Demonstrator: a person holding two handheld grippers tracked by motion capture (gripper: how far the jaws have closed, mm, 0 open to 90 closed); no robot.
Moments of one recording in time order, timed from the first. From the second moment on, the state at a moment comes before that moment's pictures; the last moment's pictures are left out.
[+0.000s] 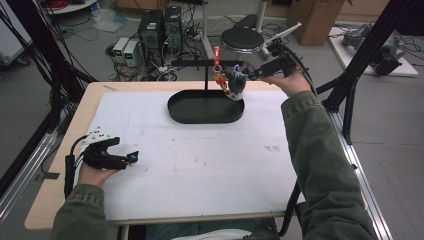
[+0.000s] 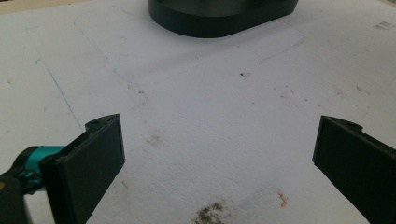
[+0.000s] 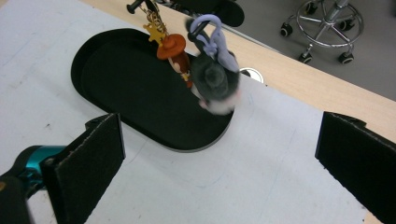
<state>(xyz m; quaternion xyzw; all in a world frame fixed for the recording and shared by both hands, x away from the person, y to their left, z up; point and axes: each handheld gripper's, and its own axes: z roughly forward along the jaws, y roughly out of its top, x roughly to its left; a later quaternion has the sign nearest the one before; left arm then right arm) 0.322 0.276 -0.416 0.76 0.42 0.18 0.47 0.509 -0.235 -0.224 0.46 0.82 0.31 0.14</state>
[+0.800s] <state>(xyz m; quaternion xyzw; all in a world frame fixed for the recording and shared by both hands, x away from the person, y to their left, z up) 0.316 0.275 -0.415 0.76 0.41 0.18 0.48 0.446 -0.235 -0.244 0.43 0.83 0.32 0.16</state>
